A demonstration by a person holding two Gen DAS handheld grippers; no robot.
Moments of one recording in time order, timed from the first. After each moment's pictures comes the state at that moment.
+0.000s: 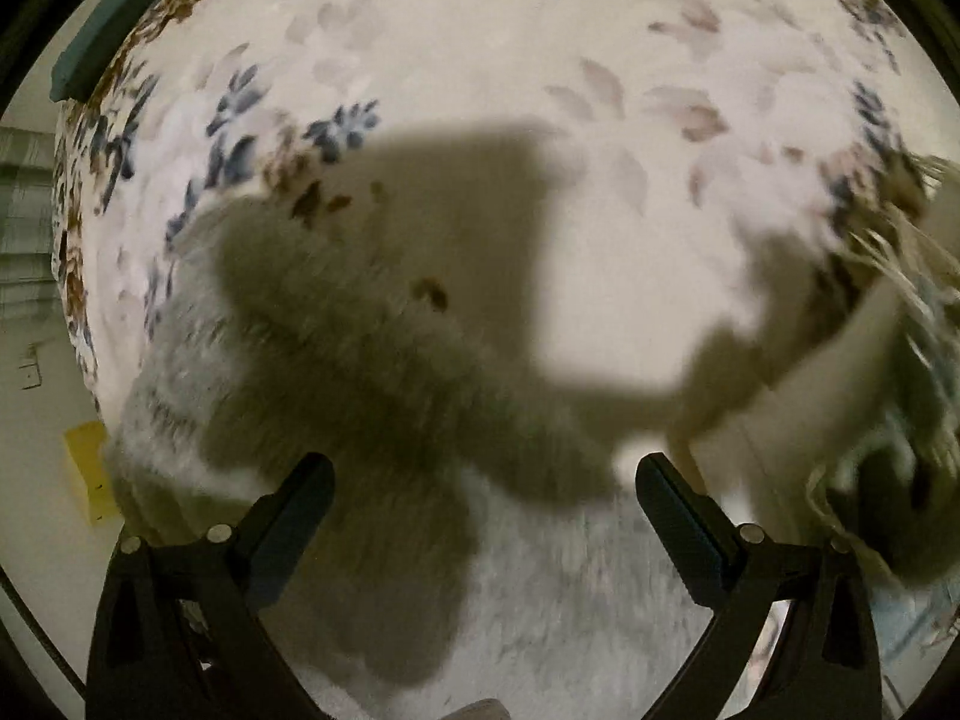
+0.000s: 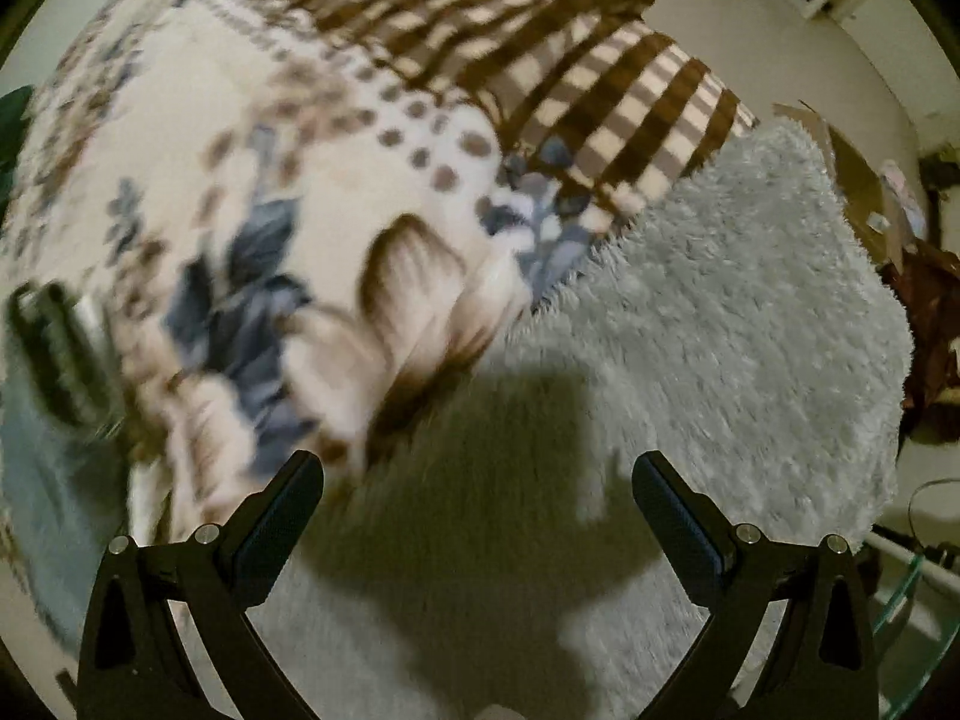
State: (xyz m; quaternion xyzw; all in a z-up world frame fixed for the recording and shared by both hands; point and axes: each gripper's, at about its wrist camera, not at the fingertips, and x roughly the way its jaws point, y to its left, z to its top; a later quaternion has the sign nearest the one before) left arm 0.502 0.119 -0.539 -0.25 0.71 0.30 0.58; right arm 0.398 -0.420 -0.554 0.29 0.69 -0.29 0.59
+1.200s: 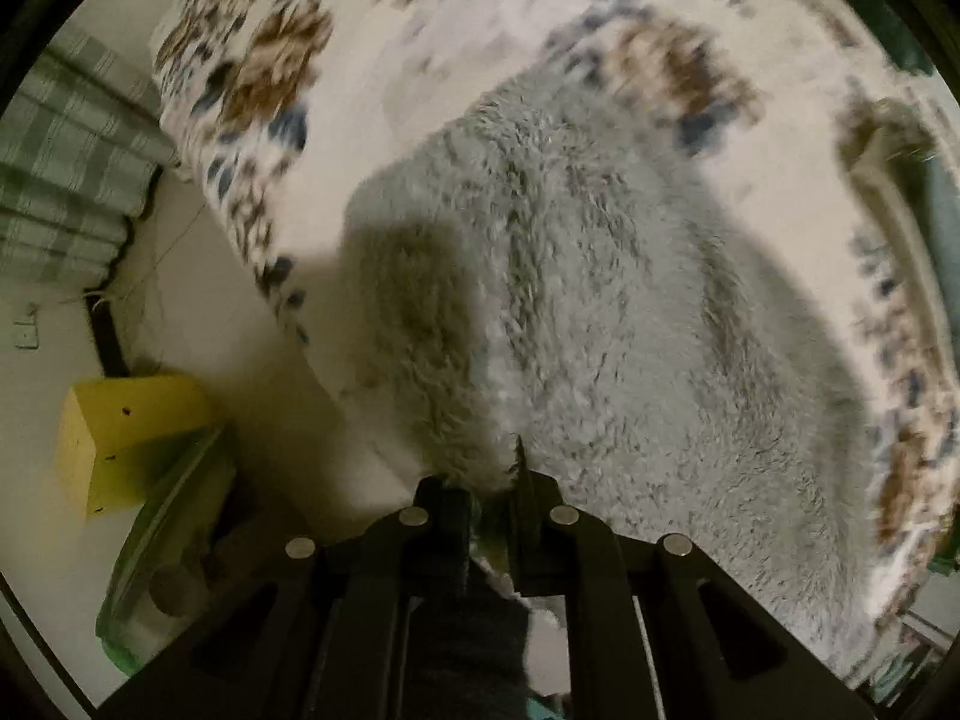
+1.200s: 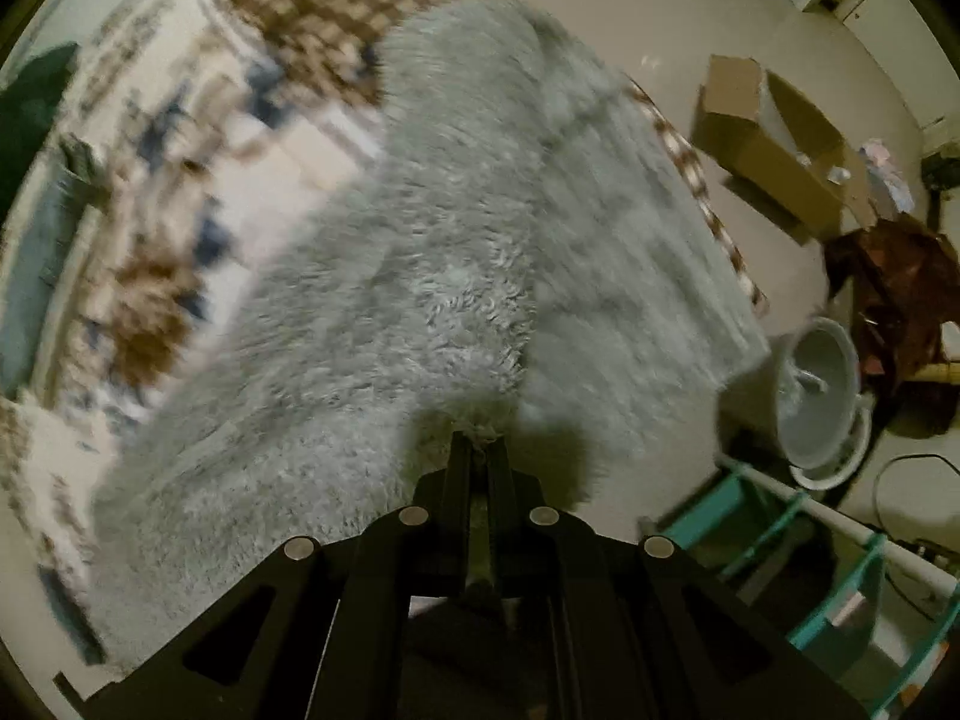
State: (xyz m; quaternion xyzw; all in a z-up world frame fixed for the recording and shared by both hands) left arm 0.160 0.155 -0.488 -0.24 0.66 0.29 0.65; right arm 0.077 -0.477 -0.449 0.27 0.71 -0.23 0.61
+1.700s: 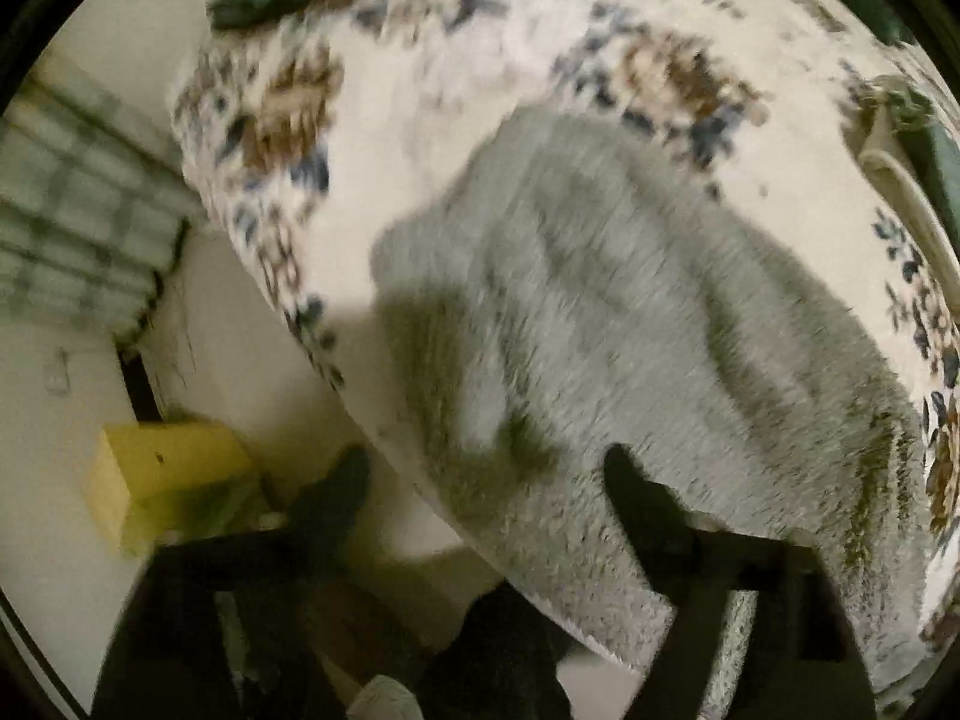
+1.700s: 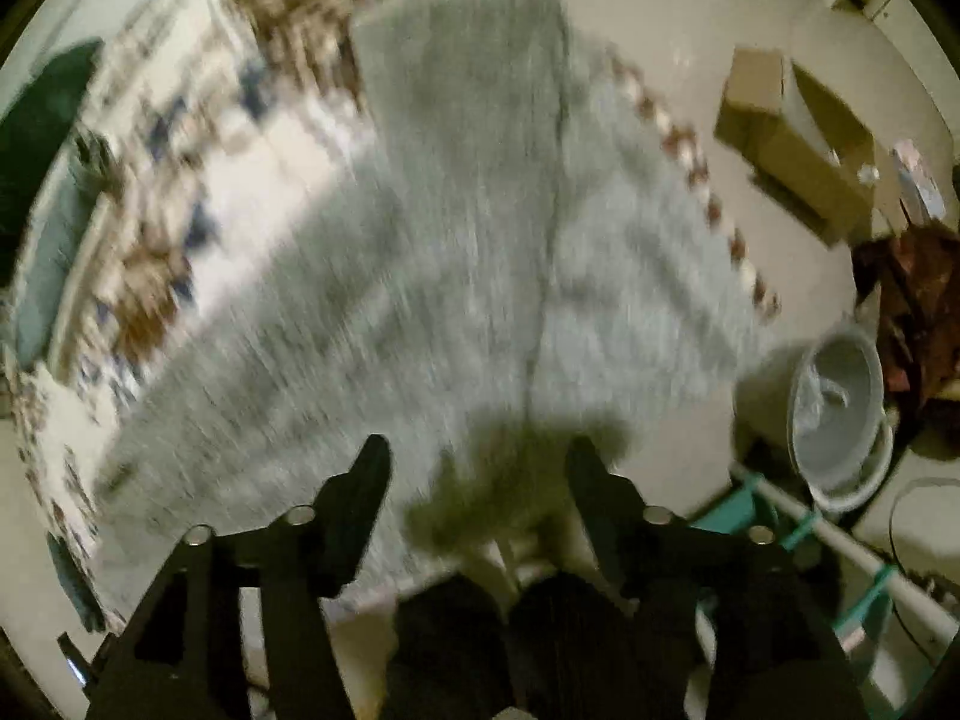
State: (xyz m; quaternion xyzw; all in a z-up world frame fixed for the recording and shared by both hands) left arm 0.164 0.137 -0.471 -0.17 0.62 0.30 0.70; right arm 0.054 -0.517 -0.447 0.30 0.68 -0.19 0.64
